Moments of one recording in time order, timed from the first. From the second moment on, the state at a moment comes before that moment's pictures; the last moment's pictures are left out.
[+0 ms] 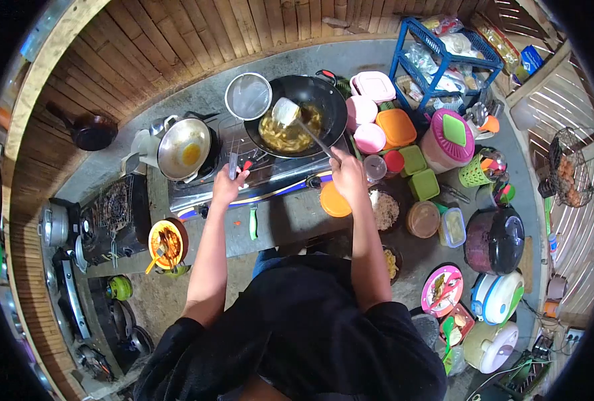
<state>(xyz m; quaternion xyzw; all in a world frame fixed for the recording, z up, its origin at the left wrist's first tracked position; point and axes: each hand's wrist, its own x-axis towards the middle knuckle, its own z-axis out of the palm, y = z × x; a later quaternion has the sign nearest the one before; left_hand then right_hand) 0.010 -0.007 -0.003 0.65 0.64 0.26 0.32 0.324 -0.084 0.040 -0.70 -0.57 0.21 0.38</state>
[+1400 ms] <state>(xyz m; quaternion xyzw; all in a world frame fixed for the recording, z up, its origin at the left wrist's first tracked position) 0.018 -0.011 -0.005 0.64 0.65 0.27 0.30 0.342 -0.074 0.049 -0.77 -0.60 0.04 0.19</state>
